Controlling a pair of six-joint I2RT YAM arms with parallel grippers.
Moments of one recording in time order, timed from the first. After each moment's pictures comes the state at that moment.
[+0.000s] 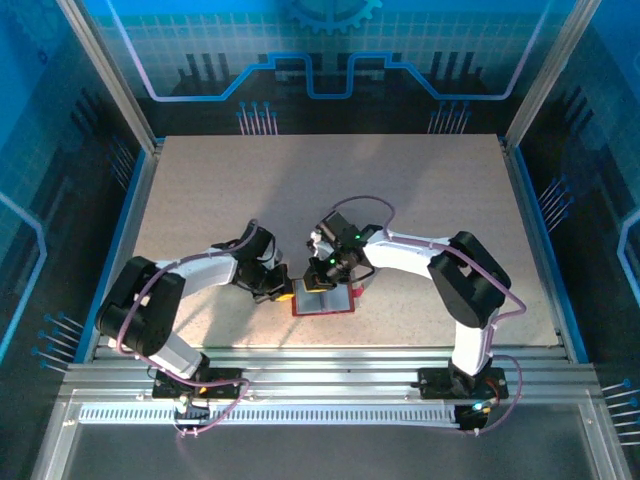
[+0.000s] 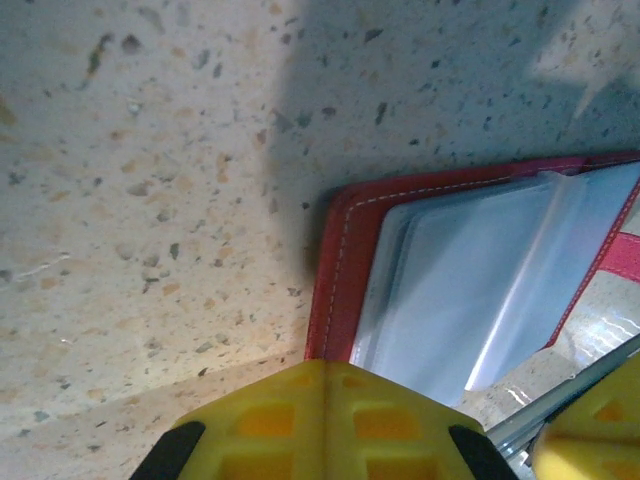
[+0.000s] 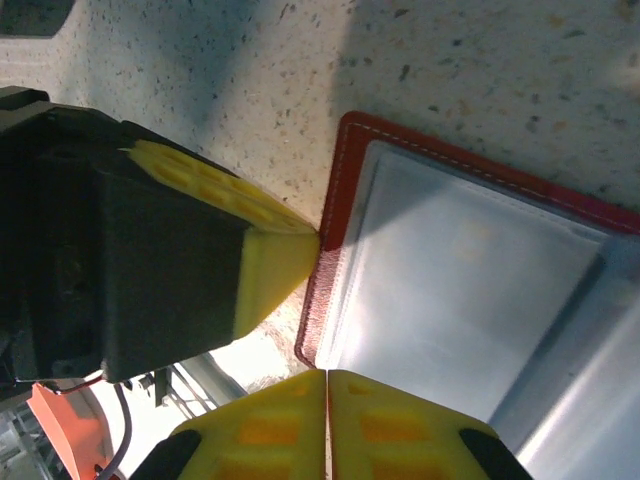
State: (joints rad) left arm -0.39 1.56 0.71 -0.42 0.53 -0.74; right arm 0.77 1.87 1.18 -0.46 -0.58 0.62
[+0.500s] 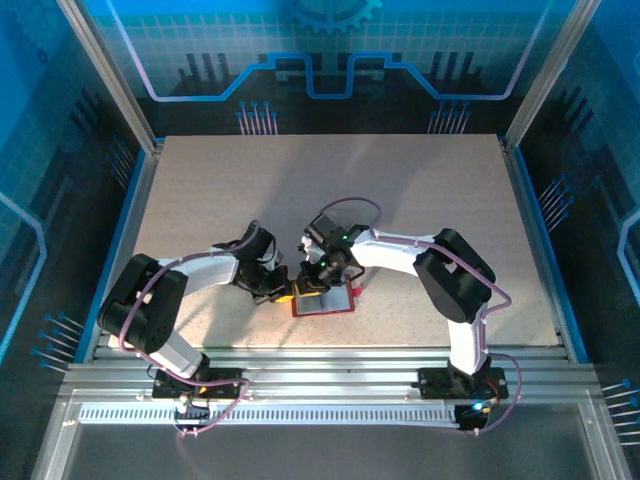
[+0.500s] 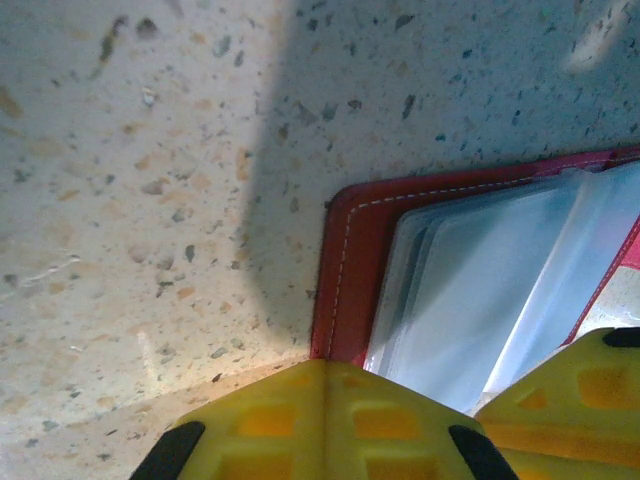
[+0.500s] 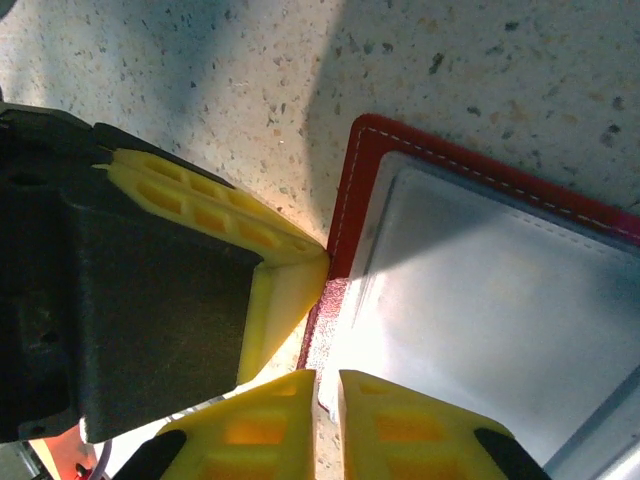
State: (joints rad) left arm -0.39 1.58 0.71 -0.42 0.53 -0.73; right arm 0.81 1.95 1.26 -0.52 -0.55 0.61
